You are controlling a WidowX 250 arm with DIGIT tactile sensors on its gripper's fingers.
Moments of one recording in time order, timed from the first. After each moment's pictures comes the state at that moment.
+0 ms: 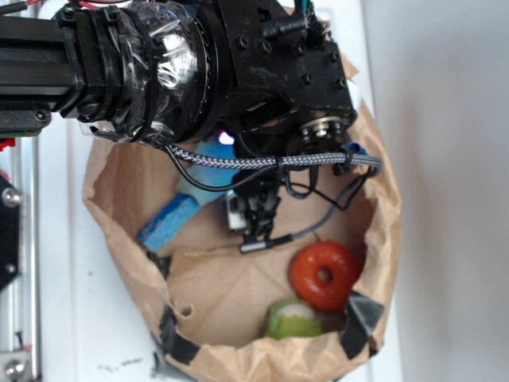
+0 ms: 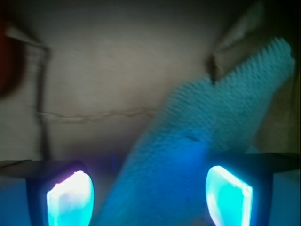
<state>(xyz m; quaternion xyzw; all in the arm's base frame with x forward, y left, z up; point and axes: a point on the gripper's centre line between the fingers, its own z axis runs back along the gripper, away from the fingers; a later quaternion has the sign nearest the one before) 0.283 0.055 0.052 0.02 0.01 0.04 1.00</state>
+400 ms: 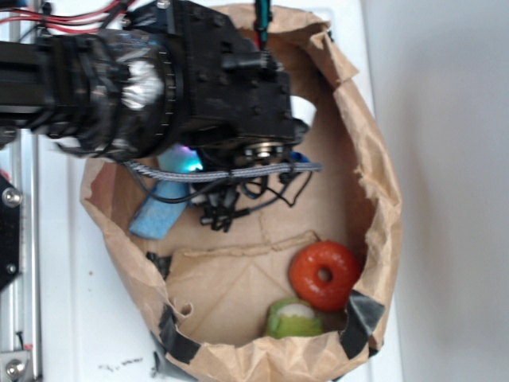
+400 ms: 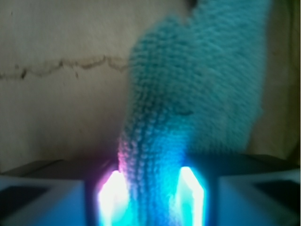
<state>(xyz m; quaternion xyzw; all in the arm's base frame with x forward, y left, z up) 0.260 0.062 0.045 0.06 0.00 0.04 1.00</state>
